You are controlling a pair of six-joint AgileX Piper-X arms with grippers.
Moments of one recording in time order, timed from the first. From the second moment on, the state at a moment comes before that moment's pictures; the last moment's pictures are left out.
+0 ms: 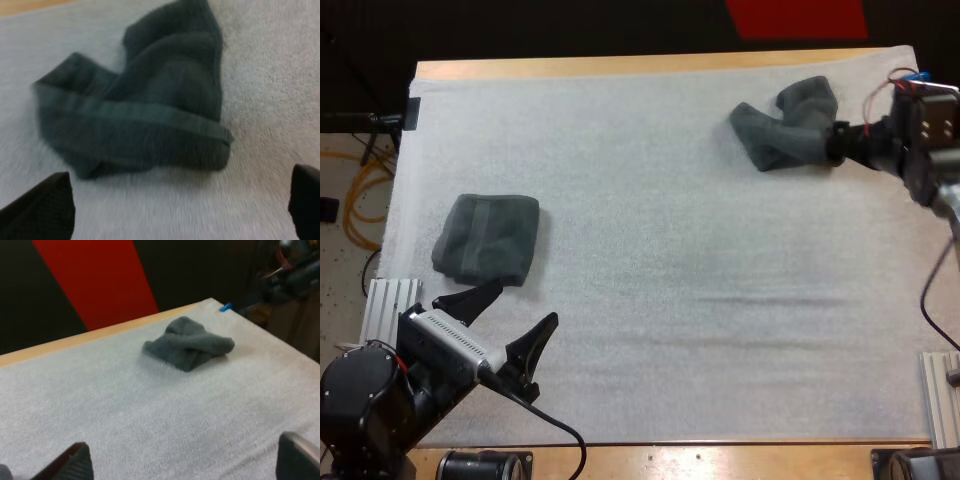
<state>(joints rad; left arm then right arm) -0.04 0.38 -0.88 0.97 0.55 -1.70 0.08 1.62 -1.22 0.52 -0.04 -1.68</state>
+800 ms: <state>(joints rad) -0.04 0.38 -0.88 0.97 0.55 -1.72 0.07 2.01 -1.39 0.48 -0.10 -1.41</state>
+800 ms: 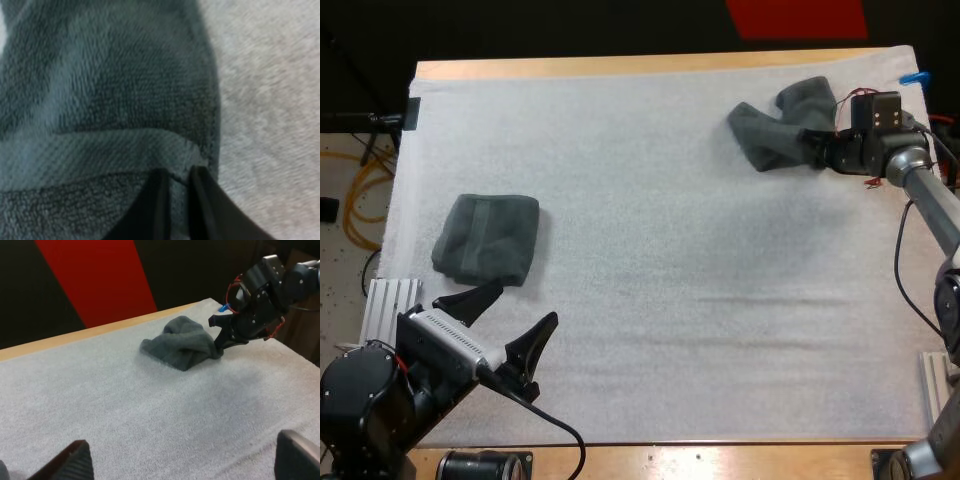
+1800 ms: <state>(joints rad) -0.04 0.38 -0.88 0.97 0.55 -1.72 0.08 1.44 -1.39 0.61 -0.13 -1.69</state>
